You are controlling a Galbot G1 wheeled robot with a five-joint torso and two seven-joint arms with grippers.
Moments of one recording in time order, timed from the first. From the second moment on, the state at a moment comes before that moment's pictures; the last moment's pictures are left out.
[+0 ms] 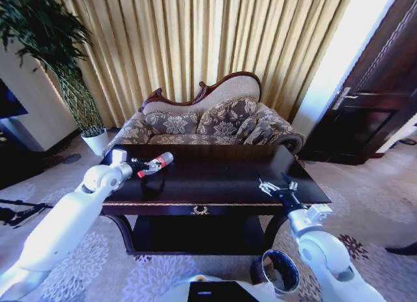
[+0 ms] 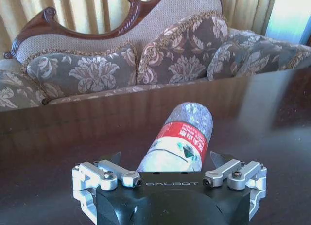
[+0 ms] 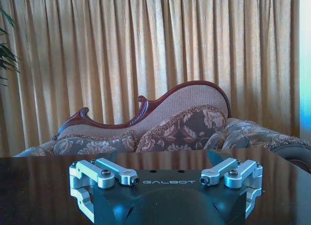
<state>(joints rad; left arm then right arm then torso) 0.76 -0.77 -0.21 -1.75 -0.87 0.71 0.01 -1.62 1.11 0.71 2.28 0.56 -0.18 0.11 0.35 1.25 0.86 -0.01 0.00</state>
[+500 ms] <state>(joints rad) 0.72 -0.80 -0.16 -1.70 -0.85 0.71 0.02 -1.61 1.11 0.71 2.29 0.57 -0.18 0.13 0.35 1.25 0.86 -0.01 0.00</state>
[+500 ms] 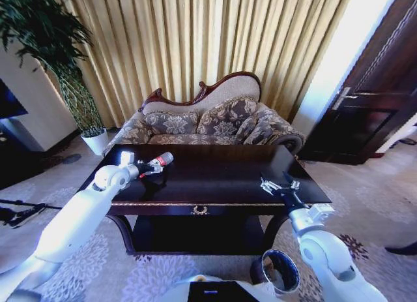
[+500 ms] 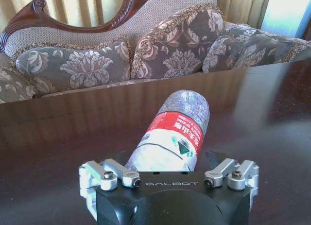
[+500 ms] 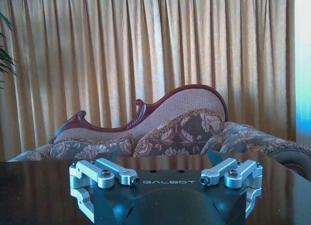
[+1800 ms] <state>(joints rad) 1.23 -0.79 -0.62 -2.04 -0.61 0.17 -0.04 -1.57 1.01 0.68 2.32 0.68 -0.18 0.14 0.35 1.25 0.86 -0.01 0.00</state>
